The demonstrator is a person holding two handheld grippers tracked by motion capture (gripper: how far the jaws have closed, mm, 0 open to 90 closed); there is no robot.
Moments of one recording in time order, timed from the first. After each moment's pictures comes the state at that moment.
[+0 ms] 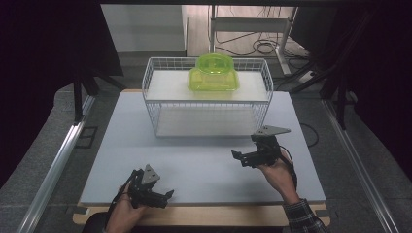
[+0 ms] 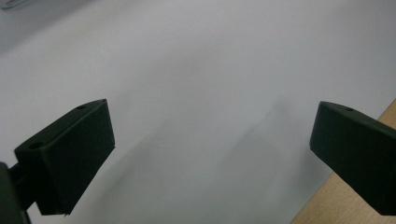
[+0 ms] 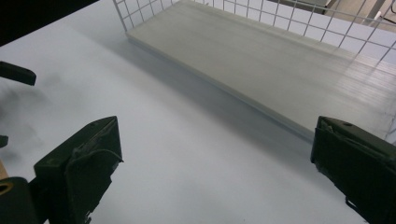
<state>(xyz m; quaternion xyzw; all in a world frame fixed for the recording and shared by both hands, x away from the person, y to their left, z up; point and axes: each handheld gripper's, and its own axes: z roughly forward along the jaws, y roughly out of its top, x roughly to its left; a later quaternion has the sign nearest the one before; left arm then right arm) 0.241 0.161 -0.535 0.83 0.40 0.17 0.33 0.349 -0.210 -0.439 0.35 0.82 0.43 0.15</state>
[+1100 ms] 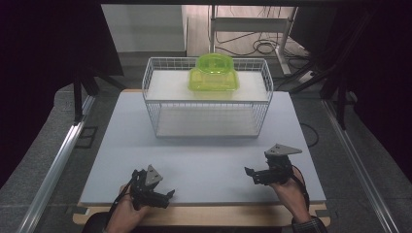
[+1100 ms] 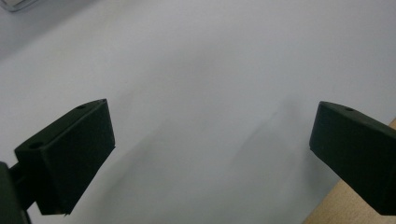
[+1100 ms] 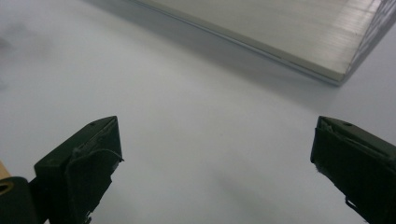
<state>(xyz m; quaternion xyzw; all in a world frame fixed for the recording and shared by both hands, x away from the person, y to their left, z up) 0.241 0.155 -0.536 0.84 0.40 0.19 0.32 0.317 -0.250 -0.476 0.38 0.82 0.39 0.16</state>
